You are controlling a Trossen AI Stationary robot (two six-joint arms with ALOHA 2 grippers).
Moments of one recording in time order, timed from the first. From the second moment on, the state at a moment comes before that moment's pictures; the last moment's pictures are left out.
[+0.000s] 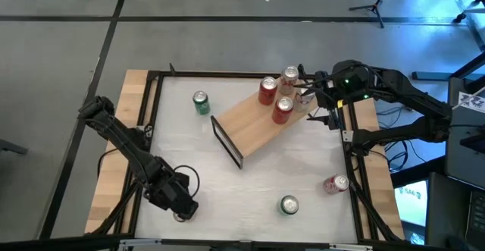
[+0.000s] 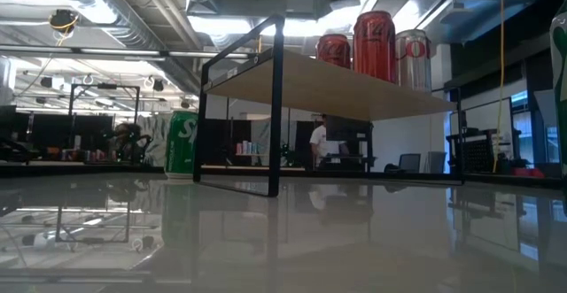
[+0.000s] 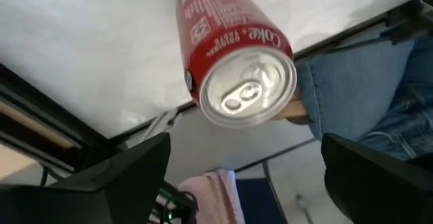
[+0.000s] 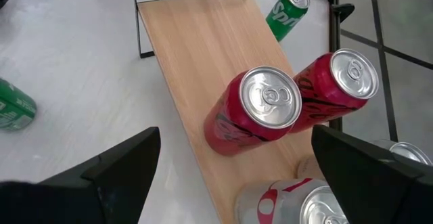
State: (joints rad) left arm -0.70 1.52 1.26 -0.90 0.29 -1.96; right arm -0.27 1.09 1.45 -1.12 -0.20 -0.55
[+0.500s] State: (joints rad) left arm -0.75 1.56 1.26 -0.91 0.09 -1.93; right arm -0.27 1.09 1.45 -1.12 -0.20 -0.55
